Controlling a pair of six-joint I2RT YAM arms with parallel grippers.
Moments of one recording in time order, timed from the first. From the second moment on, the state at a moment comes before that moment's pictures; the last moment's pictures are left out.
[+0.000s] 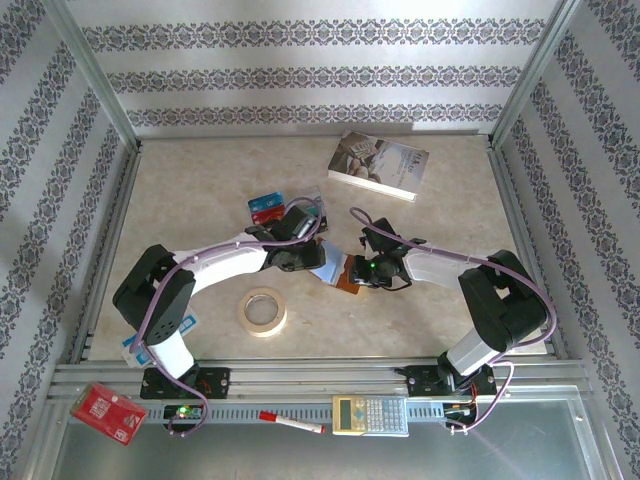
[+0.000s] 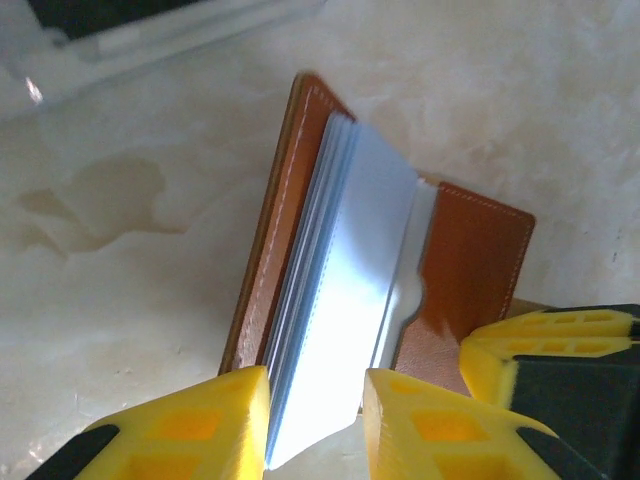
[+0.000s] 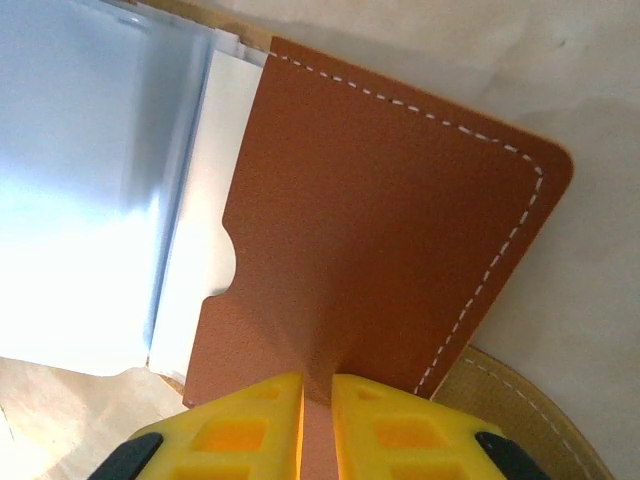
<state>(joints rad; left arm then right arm) -0.69 1.71 1.09 -0.39 0.12 -0.76 0.51 1.58 0.76 -0.34 -0.30 0.64</state>
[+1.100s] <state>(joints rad) -0.68 1.85 1.17 -0.46 0.19 -0.69 0.50 1.61 0.77 -0.35 -0.30 0.62</state>
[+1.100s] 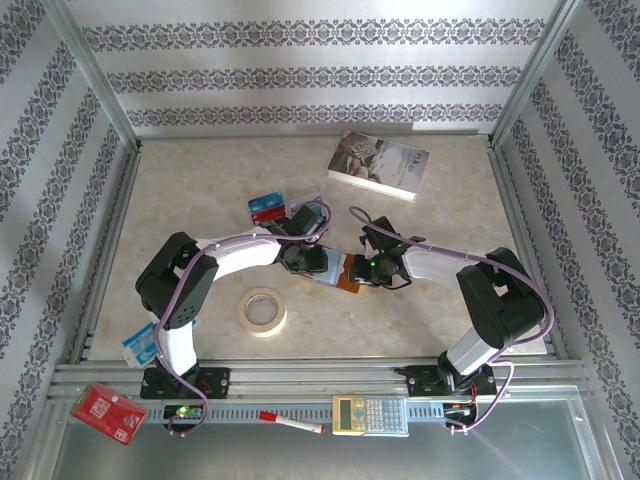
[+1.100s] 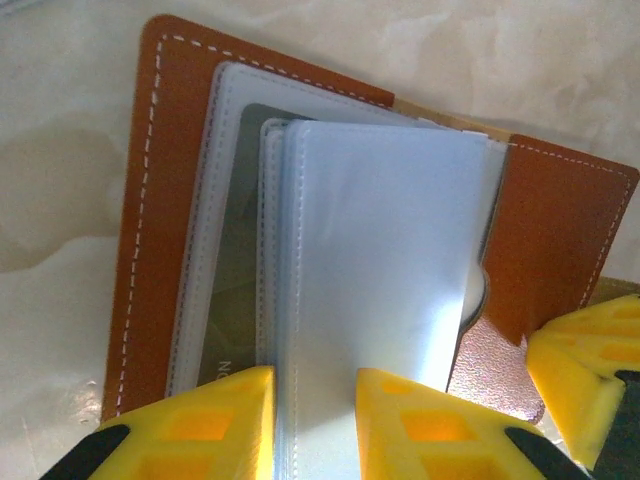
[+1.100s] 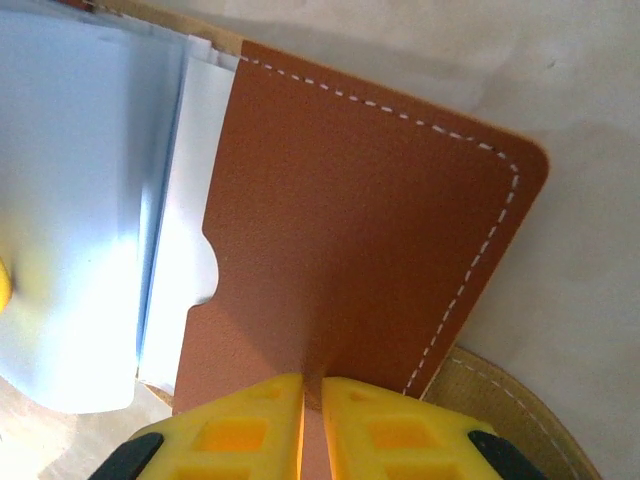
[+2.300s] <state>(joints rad) -0.69 1.92 1.17 -0.17 0.48 -0.78 0.41 1.57 0.73 -0.29 -0.34 0.59</state>
